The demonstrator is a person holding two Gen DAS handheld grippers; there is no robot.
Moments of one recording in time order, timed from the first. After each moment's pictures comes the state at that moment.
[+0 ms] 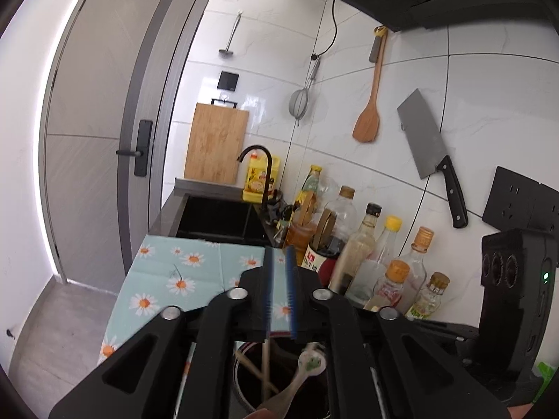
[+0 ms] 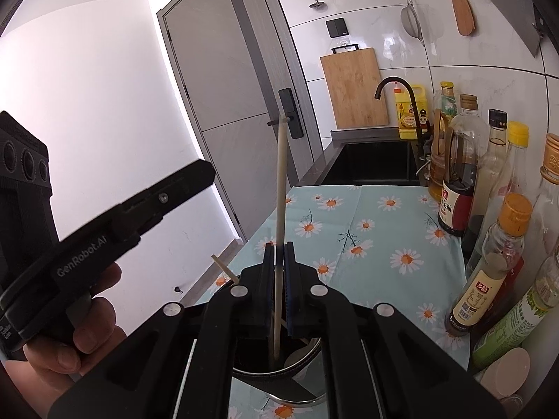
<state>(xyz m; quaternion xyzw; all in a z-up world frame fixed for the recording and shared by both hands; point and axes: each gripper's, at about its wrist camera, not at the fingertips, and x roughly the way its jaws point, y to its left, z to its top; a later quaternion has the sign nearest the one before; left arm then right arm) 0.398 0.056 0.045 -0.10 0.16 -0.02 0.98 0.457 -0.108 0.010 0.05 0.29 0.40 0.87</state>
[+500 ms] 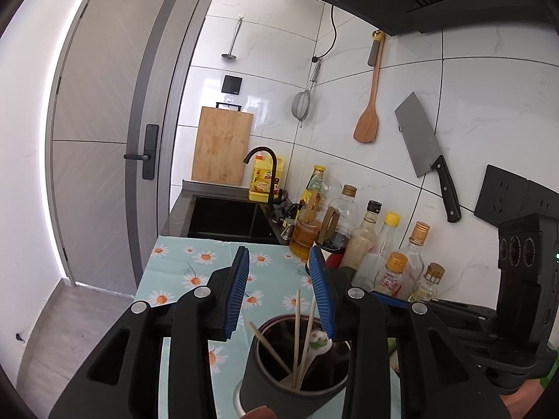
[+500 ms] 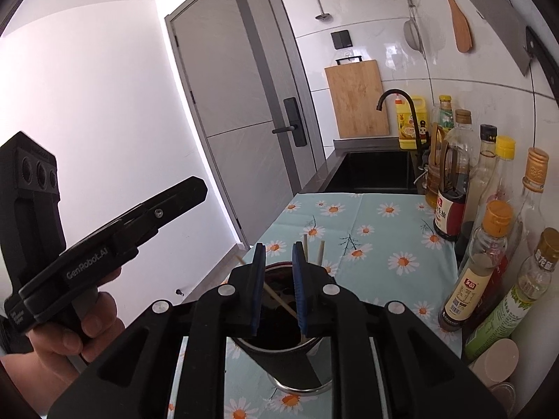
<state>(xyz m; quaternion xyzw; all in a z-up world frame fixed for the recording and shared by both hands) 0.362 0.066 0.058 -0.09 0.16 -0.01 0.98 0.423 -0.122 0.031 0.04 0.27 0.41 0.87</state>
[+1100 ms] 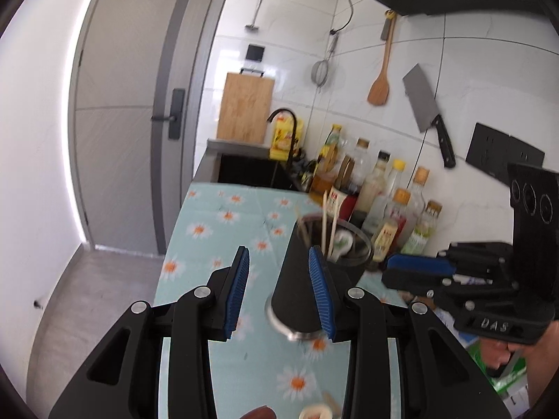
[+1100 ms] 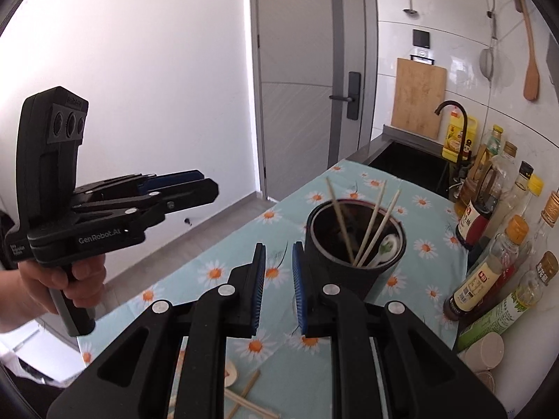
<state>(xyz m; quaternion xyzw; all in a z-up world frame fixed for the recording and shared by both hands) 0.254 0.087 0.015 -0.10 0.23 0.01 0.97 0.327 -0.091 0.016 -0.13 0.29 0.48 0.82</state>
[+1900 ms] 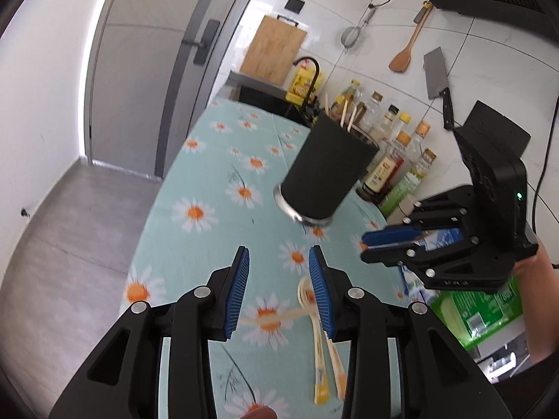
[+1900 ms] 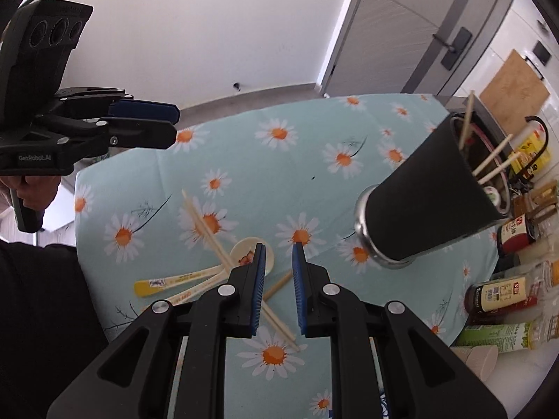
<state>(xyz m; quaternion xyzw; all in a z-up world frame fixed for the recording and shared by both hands) 0.150 0.099 -0.068 -0.21 0.31 0.00 0.93 0.274 -0.049 -0.069 -0.38 0.38 0.53 0.65</state>
